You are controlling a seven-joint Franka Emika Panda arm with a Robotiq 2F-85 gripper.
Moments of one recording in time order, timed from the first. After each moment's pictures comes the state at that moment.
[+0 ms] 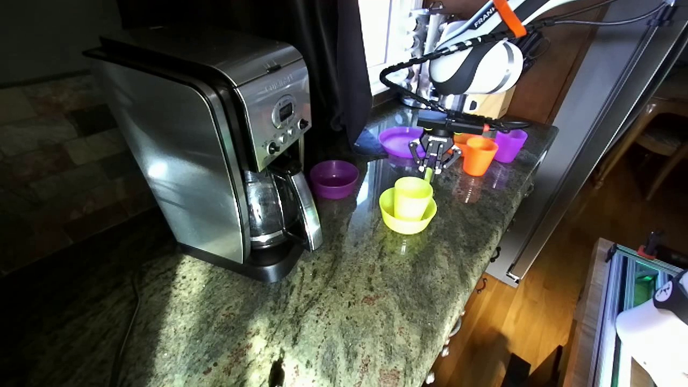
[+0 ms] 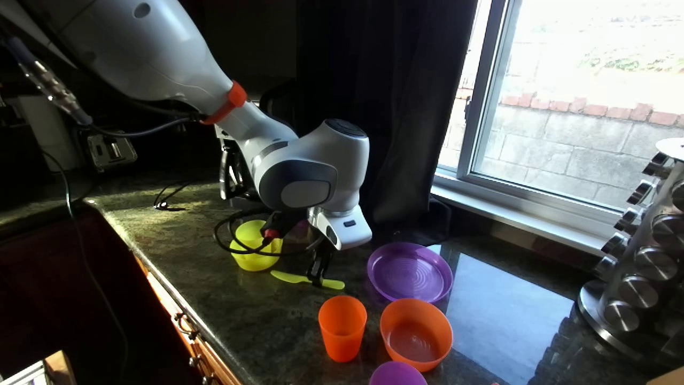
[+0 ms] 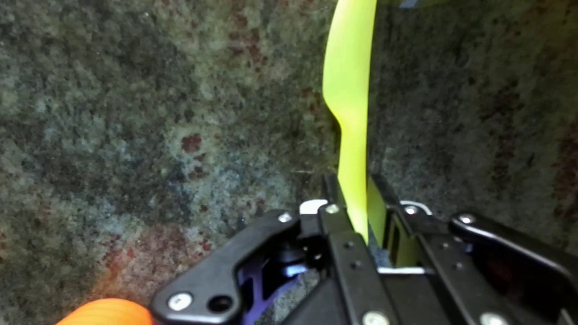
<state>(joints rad) -0.08 0.20 -0.11 -2.27 0.26 2.39 0.70</state>
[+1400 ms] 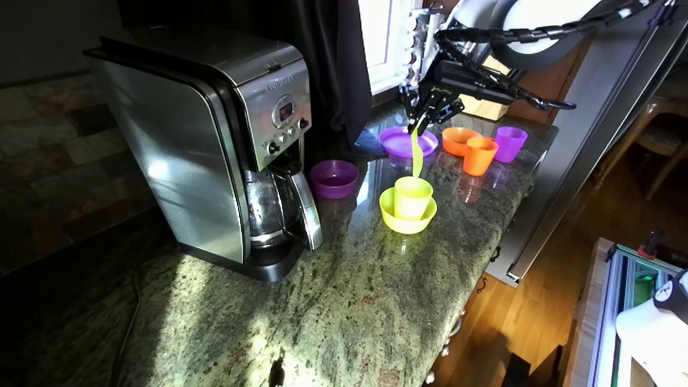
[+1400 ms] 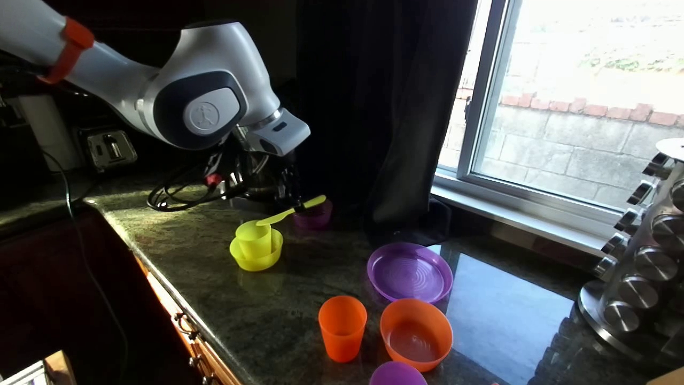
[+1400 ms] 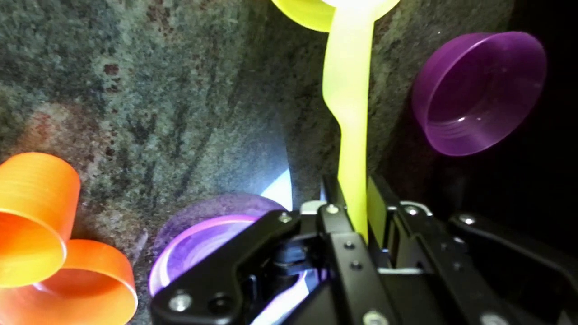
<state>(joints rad) -0.03 -0.24 0.04 -2.52 -0.03 2.66 0.81</state>
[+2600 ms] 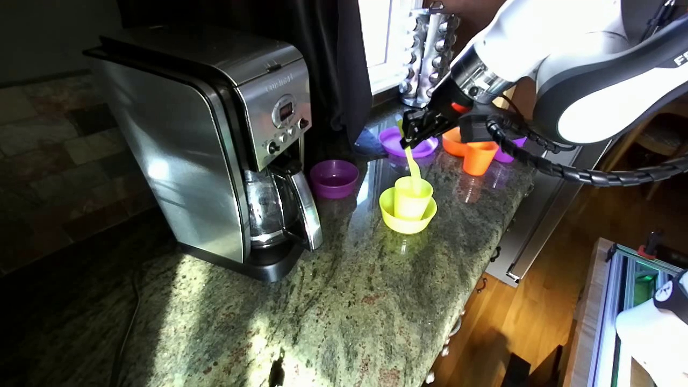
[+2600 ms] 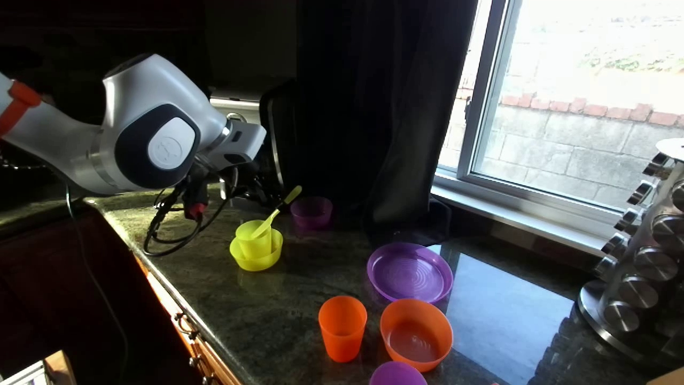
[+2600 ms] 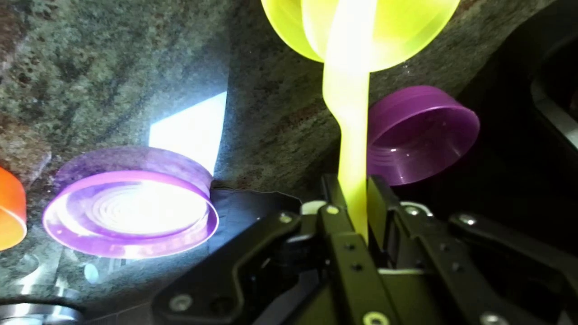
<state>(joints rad) -0.17 -0.31 0.26 -2.74 -0.33 3.05 0.81</state>
